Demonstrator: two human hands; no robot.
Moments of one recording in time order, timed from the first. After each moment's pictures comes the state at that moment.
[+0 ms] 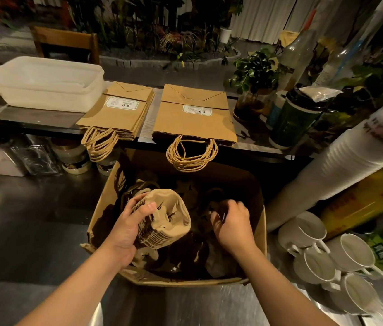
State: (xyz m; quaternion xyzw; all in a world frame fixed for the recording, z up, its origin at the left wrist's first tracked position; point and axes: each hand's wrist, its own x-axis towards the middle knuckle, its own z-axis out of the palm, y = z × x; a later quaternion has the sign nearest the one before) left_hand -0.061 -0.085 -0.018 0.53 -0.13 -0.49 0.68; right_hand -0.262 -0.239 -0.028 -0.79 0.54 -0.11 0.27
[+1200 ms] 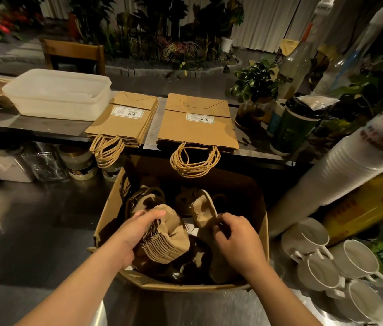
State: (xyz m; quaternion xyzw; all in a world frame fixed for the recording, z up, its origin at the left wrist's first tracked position) left_hand -0.052 -0.086 -0.006 0.65 -0.08 -0.55 0.52; right_hand -0.280 -0.212 -0.011 -0.85 0.46 -0.13 0.24
